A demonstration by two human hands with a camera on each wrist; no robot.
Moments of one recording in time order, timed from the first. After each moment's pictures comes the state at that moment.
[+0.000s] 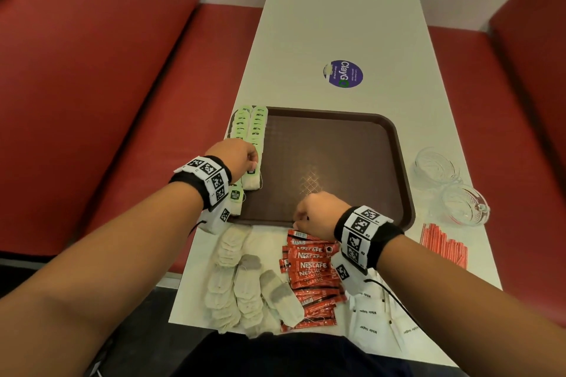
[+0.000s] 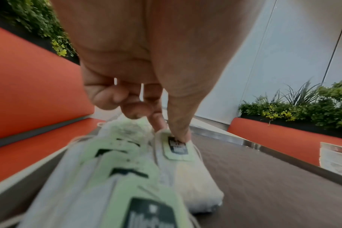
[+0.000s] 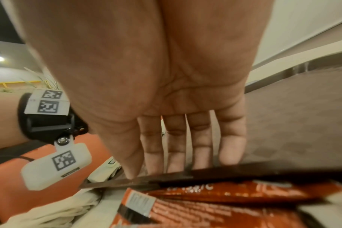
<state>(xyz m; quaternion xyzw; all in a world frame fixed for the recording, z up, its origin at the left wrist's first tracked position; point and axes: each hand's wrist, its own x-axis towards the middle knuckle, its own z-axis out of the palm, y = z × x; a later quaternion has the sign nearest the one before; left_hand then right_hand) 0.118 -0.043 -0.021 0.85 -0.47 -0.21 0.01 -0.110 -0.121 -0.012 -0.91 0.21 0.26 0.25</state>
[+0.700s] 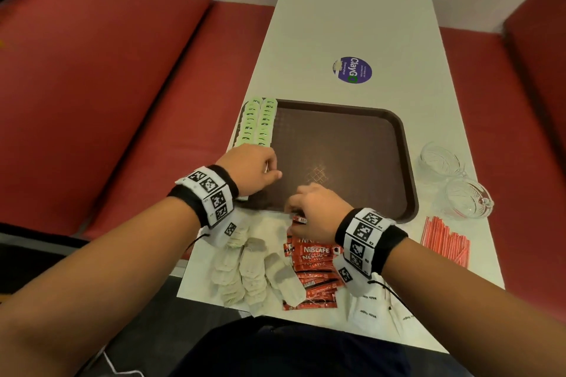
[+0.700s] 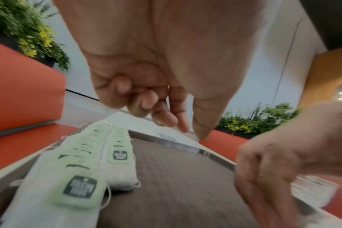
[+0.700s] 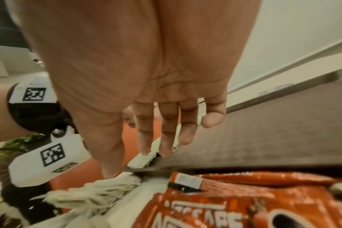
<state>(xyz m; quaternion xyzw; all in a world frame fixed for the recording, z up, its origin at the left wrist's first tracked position) 0.059 0.000 0.010 0.82 -0.54 -0.19 0.07 -0.125 -0.090 -0.001 -0.96 0.11 0.18 0.20</state>
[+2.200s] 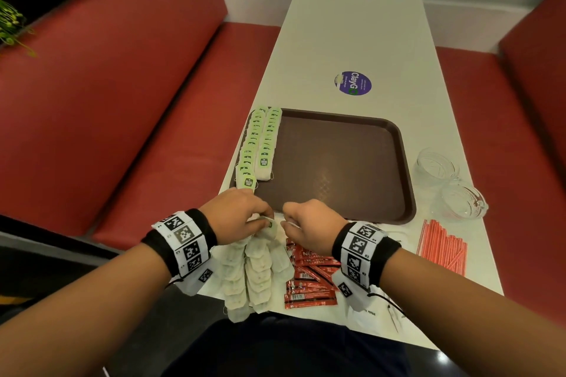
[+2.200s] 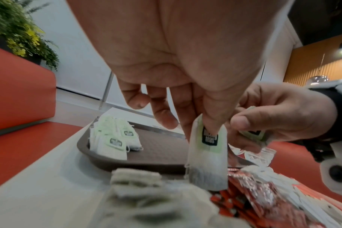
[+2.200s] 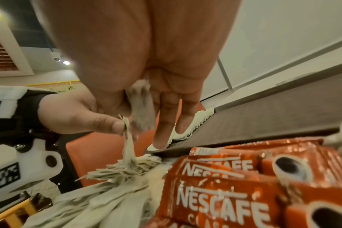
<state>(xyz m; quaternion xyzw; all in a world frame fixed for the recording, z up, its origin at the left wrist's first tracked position) 0.022 0.081 0.008 0.74 -0.64 -0.19 0.08 -0.140 -0.061 -0.008 -0.95 0.10 0.07 0.28</state>
